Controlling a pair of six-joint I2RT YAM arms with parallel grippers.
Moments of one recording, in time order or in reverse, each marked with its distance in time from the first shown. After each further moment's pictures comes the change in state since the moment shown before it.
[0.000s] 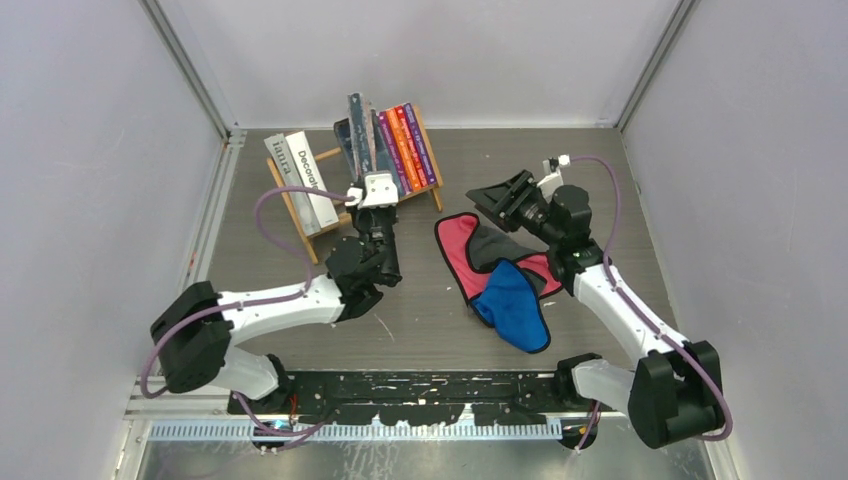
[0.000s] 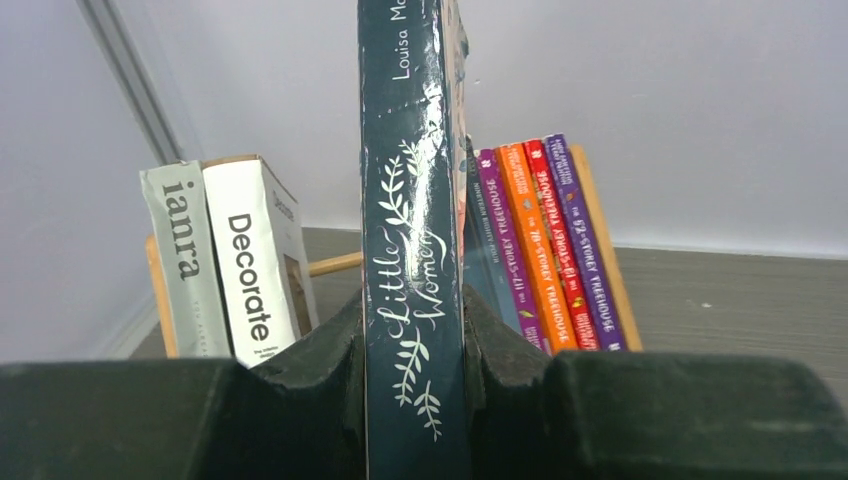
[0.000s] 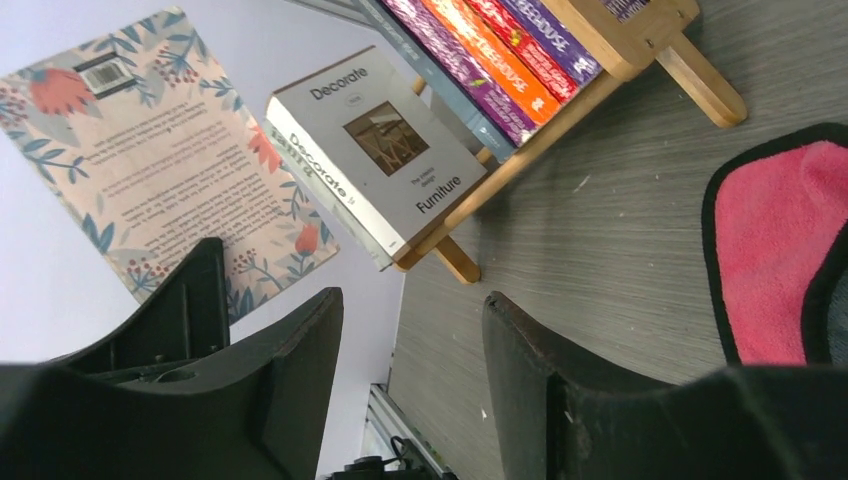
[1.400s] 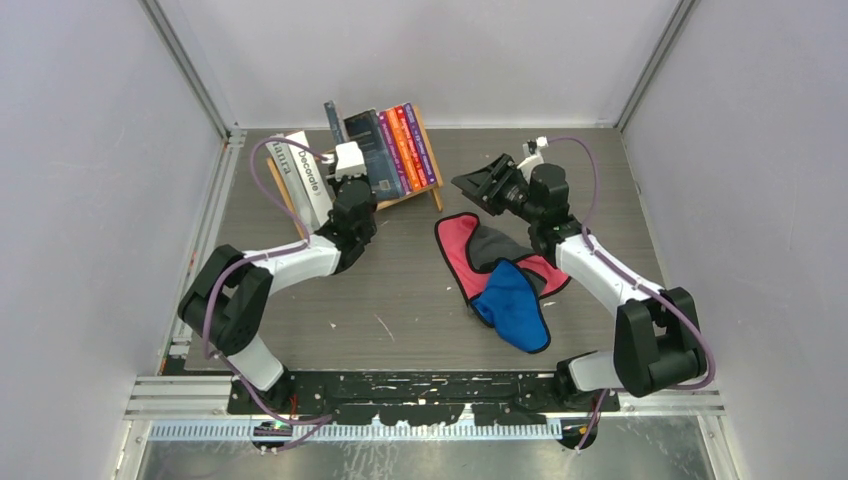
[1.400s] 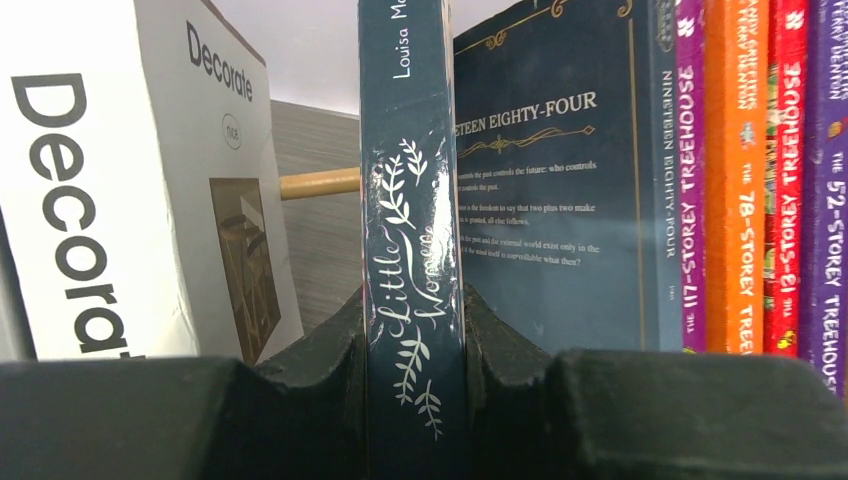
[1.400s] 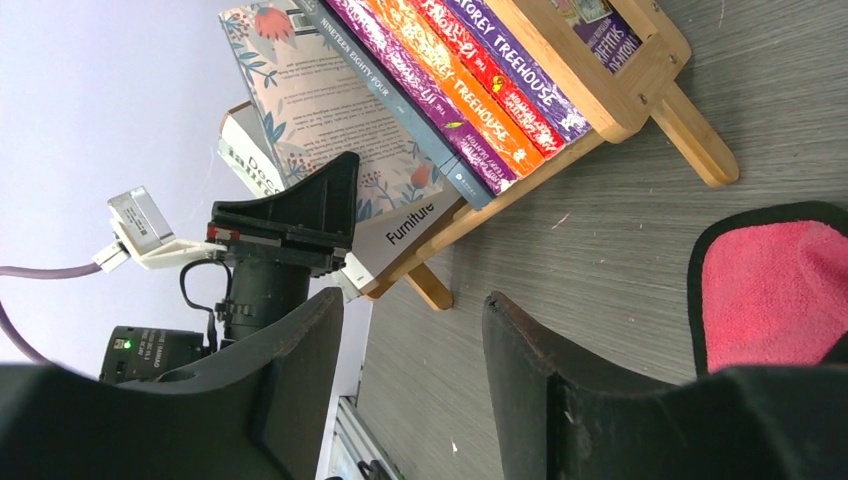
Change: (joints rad) left arm 0.418 0.251 0.059 -0.393 0.279 -0.606; right arm 0.060 0.256 0.153 0.048 0.031 -0.075
